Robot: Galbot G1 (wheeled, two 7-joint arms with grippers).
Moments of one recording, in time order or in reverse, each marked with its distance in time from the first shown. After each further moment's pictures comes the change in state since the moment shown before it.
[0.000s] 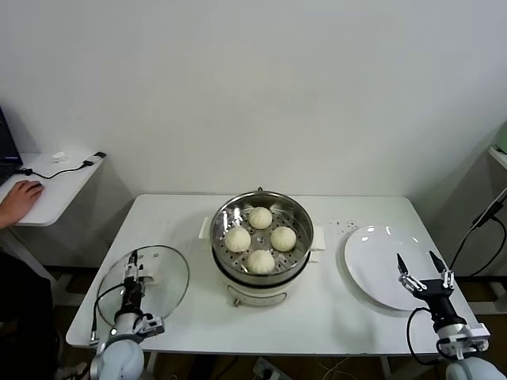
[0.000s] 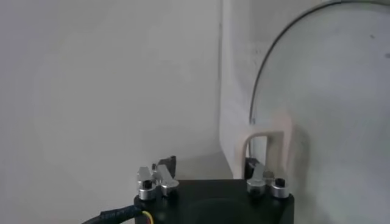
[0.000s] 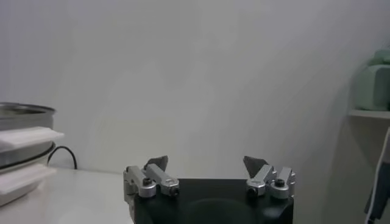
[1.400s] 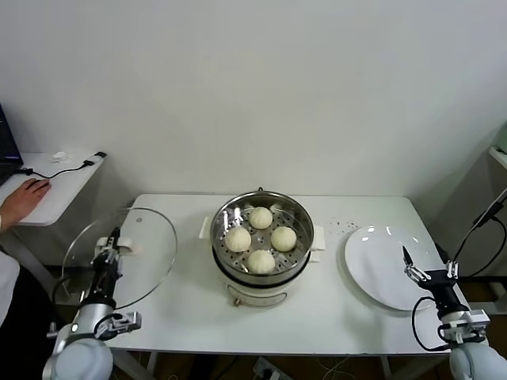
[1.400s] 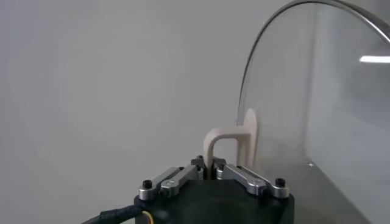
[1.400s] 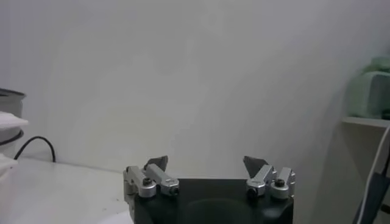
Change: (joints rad) left arm 0.198 0.181 -0.002 -0.517 -0.145 0.086 0.103; right arm 0.107 -0.046 -0.016 -0.118 -0.038 0.015 0.000
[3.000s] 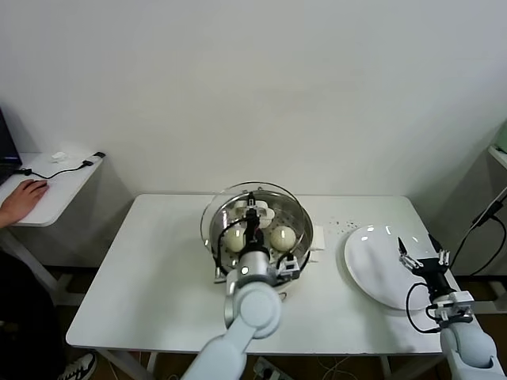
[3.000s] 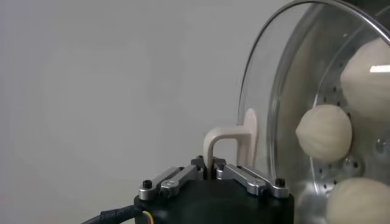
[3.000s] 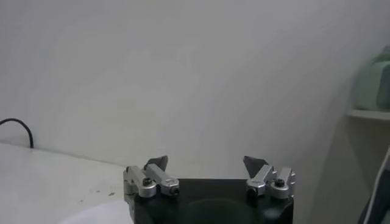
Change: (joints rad) left arm -0.535 -0.317 0.778 0.198 0.422 0.550 0.430; right arm 0.156 -0.009 -0.055 -0.178 -0.064 0.021 0.008
